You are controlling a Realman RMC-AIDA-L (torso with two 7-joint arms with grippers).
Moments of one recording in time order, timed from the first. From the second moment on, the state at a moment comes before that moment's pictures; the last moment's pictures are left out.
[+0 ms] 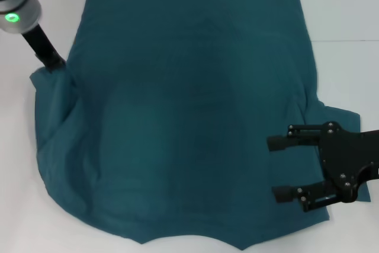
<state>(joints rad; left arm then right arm) -1.04 -1.87 1.33 0.82 2.86 1.36 -2.45 0.51 2.09 -0.74 -1.01 -2.03 -1.95 1.49</state>
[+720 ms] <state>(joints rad) -1.07 -2.05 1.42 0.85 2.86 1.31 -2.52 0.51 2.09 -0.75 -0.99 -2.02 -1.94 1.44</state>
